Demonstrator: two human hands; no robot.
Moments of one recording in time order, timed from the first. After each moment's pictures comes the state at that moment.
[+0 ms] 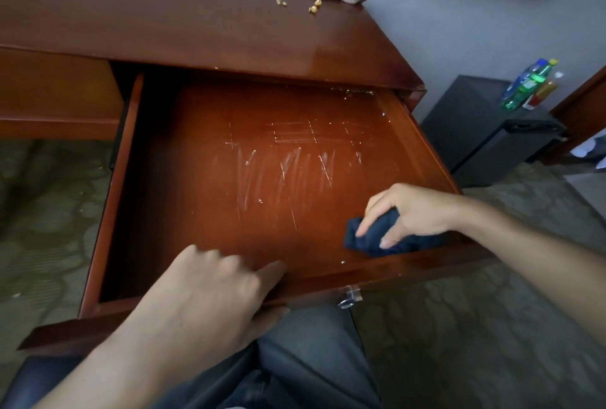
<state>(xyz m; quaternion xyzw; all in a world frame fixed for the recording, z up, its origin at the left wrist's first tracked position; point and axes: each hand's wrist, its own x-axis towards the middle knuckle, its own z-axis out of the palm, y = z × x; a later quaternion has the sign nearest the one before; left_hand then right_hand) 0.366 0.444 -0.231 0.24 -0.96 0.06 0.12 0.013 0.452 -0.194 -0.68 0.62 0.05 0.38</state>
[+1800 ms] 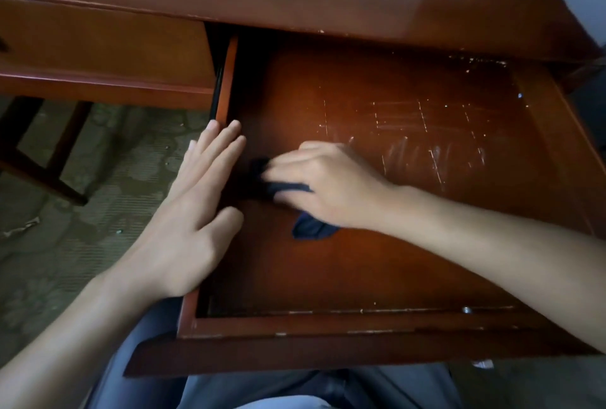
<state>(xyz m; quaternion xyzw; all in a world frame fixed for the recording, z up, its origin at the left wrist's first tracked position) 0.445 0.352 -0.237 0.44 -0.78 -0.32 0.31 0.222 0.320 -0.251 -0.88 0.43 -0.16 0.13</state>
